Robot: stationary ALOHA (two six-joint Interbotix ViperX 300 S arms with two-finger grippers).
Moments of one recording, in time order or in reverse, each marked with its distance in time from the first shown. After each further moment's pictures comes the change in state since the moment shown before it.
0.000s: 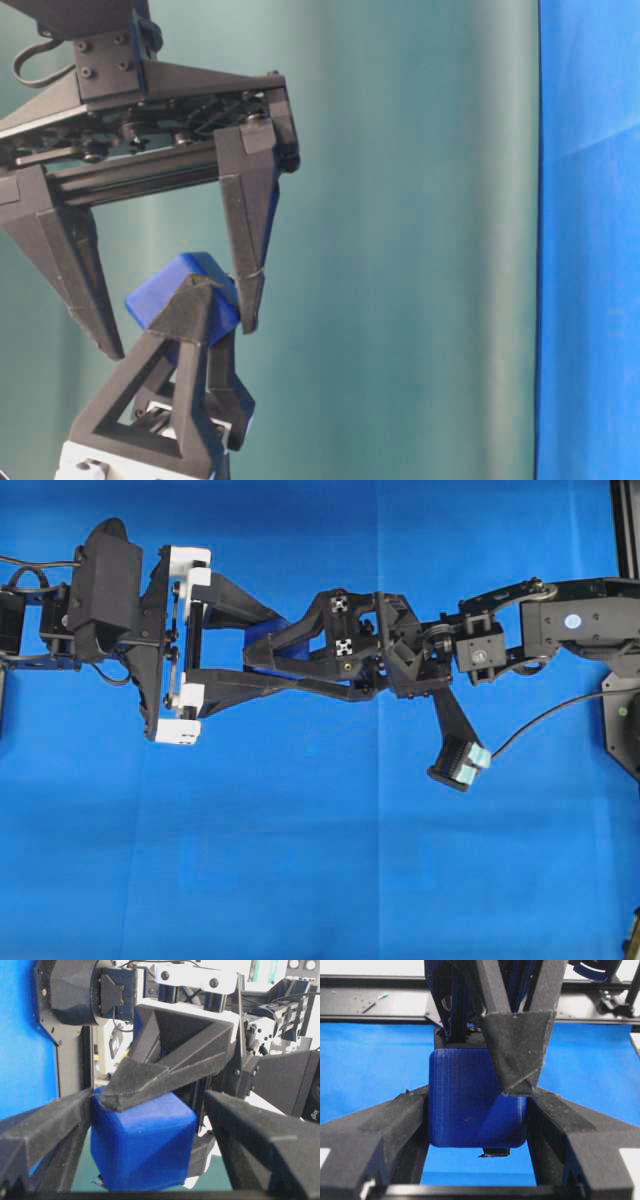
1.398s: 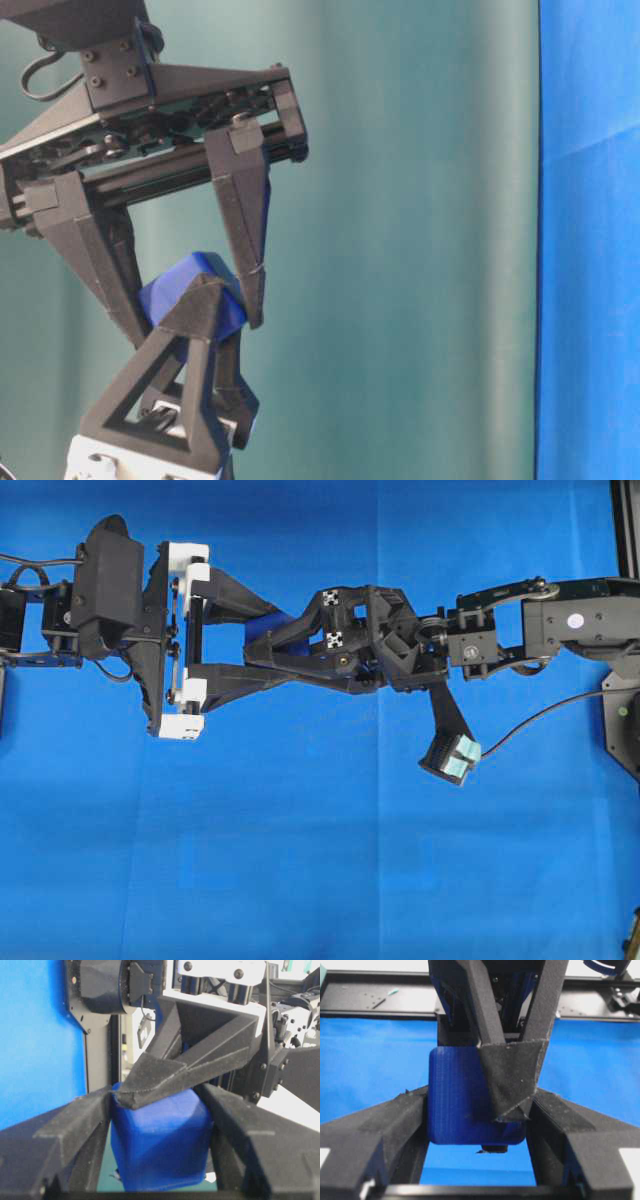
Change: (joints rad) left arm 0.003 0.000 0.000 -0.003 0.012 0.009; right arm 0.003 -0.005 -0.021 0.020 0.176 0.008
